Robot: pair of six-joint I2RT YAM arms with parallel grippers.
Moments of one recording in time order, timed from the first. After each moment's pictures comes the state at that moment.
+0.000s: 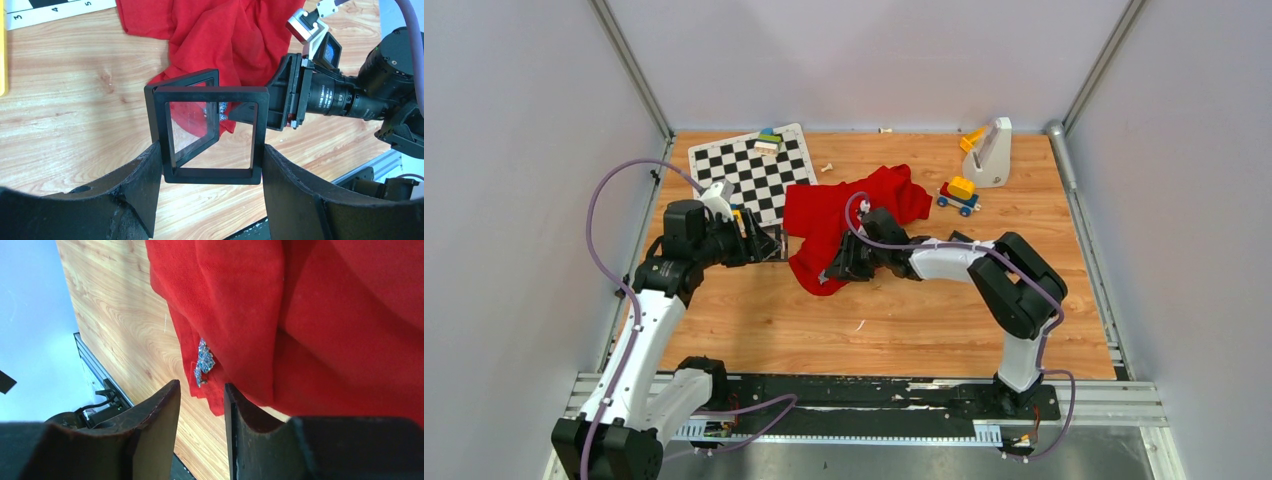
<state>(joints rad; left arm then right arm) -0.12 0.89 0.84 -0.57 0.39 -0.38 0.74 1.85 1.01 0.11 -0.35 0.91</state>
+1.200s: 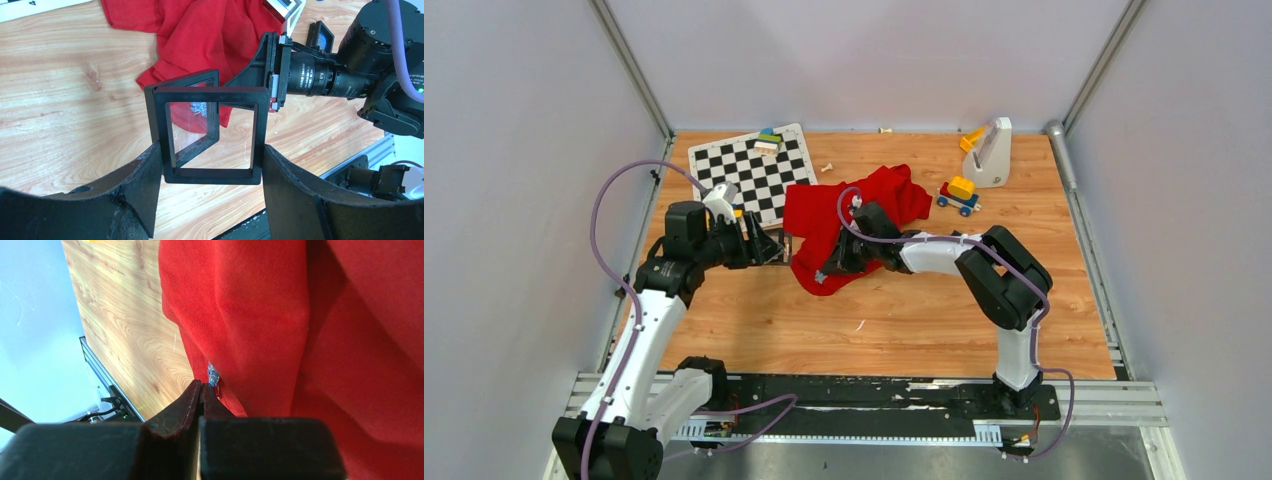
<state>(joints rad) -0.12 0.89 0.84 -0.56 0.45 -0.36 0.74 1.95 1.11 0.12 -0.37 0.91</state>
